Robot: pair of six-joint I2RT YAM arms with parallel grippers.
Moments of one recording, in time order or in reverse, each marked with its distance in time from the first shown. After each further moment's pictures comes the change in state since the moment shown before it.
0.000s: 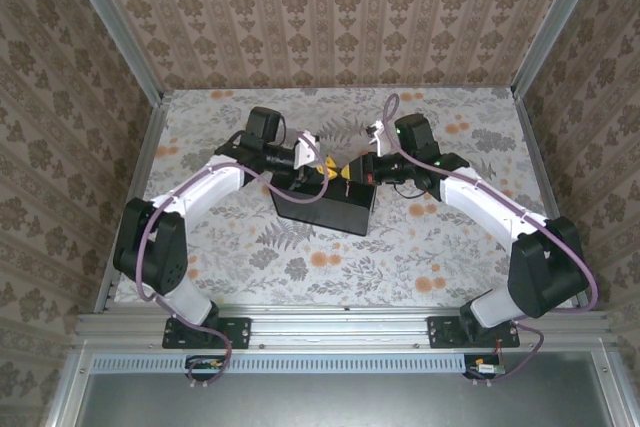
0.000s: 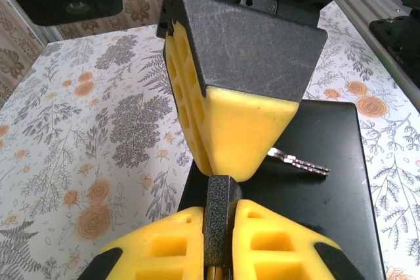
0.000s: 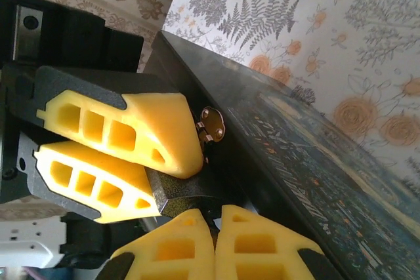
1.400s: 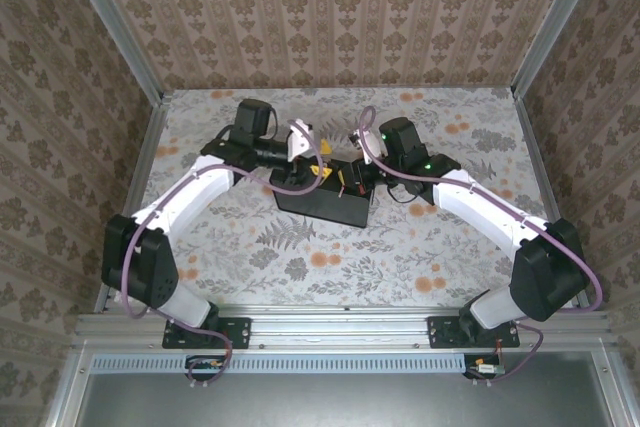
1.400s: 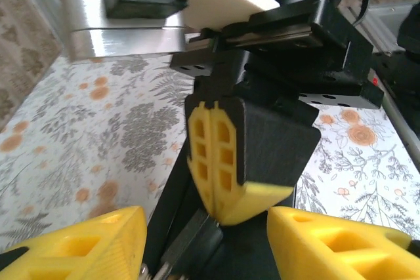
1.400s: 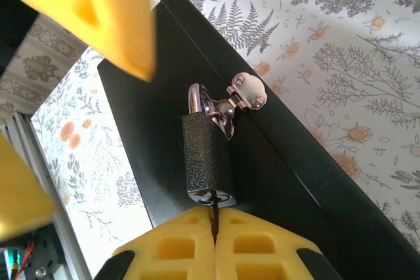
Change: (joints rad) left arm 0.005 -0.060 0.074 -0.097 -0.022 -0.089; right arm 0.103 -0.012 0.050 -0.092 0.233 -0.358
